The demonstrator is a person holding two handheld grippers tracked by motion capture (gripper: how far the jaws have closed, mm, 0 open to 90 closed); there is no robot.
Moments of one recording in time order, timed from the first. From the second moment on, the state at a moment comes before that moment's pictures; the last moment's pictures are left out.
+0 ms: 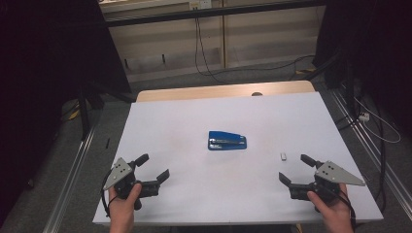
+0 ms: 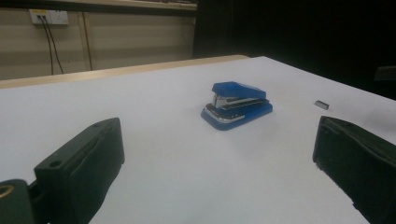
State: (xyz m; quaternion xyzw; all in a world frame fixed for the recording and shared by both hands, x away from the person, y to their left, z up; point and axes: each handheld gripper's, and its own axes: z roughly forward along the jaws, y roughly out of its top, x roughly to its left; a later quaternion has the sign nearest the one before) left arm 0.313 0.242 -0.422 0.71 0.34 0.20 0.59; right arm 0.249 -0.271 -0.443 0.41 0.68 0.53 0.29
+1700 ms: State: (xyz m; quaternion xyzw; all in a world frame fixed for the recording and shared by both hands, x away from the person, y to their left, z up) left arm 0.338 0.204 -0.419 0.73 0.31 0.16 0.59; right arm 0.292 -0.222 -0.435 0.38 0.73 0.51 0.26
